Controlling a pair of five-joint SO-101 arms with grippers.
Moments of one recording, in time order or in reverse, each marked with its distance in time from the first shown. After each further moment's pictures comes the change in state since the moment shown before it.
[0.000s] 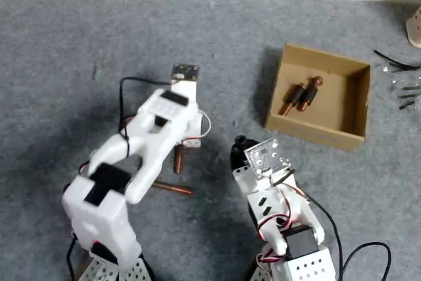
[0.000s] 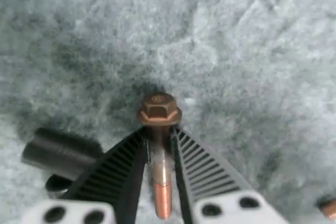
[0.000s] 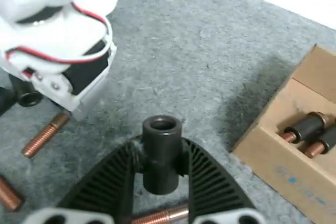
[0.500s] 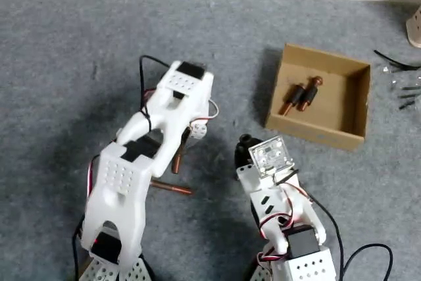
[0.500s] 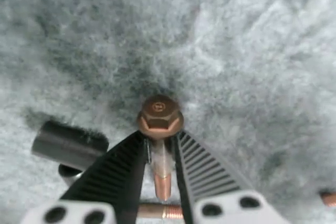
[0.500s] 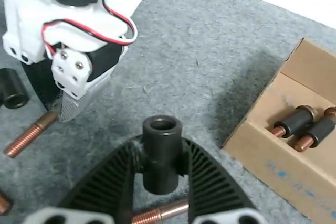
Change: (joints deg) left arm 0.1 25.5 -36.5 30.8 -0.6; right arm 1.8 0.0 0.0 0.0 0.1
